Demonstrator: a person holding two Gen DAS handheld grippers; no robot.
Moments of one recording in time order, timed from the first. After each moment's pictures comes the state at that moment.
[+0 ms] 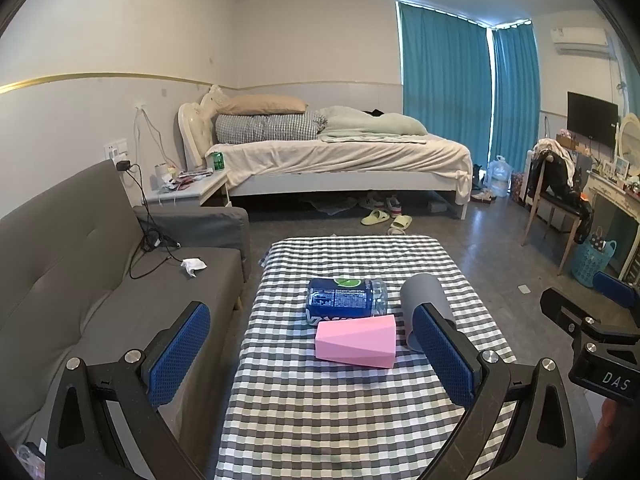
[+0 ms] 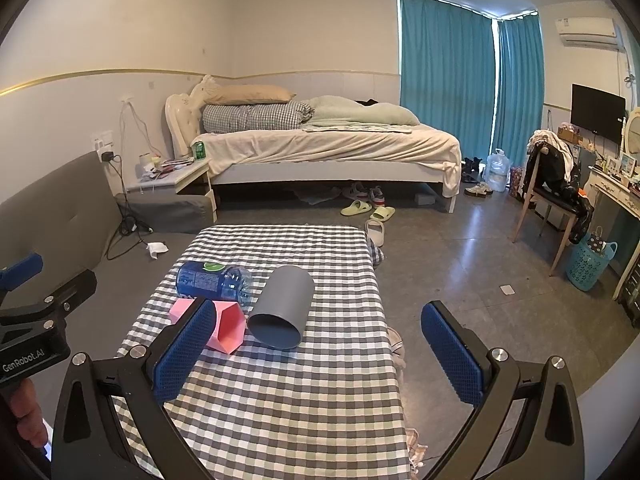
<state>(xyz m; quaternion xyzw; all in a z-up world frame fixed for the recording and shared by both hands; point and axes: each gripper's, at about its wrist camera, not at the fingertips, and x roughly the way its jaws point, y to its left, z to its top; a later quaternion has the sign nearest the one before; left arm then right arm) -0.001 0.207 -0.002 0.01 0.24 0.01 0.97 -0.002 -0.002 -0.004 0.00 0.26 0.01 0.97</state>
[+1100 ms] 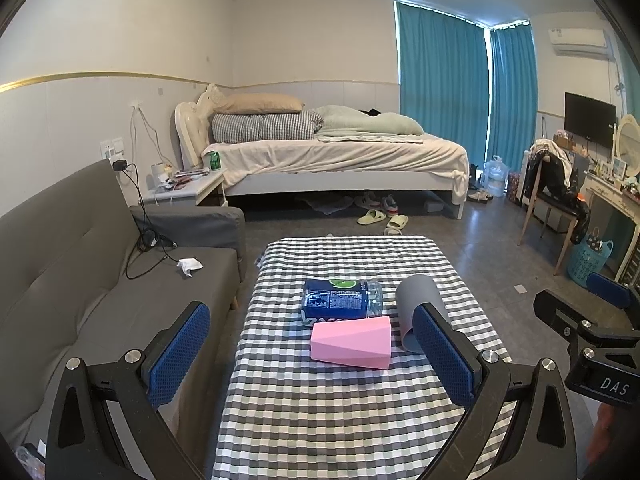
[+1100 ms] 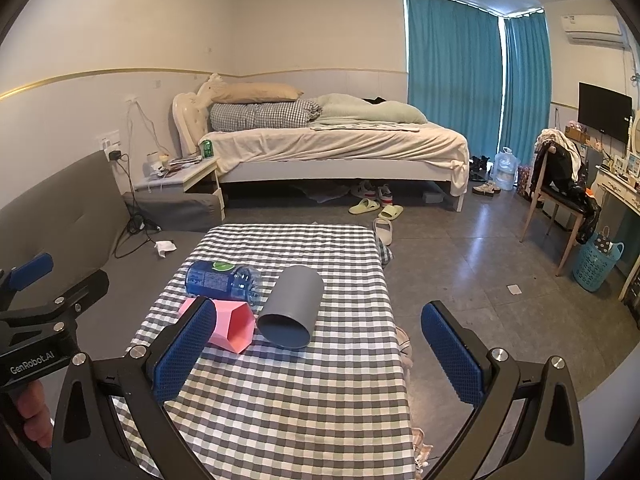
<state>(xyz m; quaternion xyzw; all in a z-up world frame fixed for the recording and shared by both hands) 0.004 0.207 -0.009 0.01 0.24 0.00 0.97 -0.003 -0.003 -0.001 0.00 0.26 0.03 0.96</state>
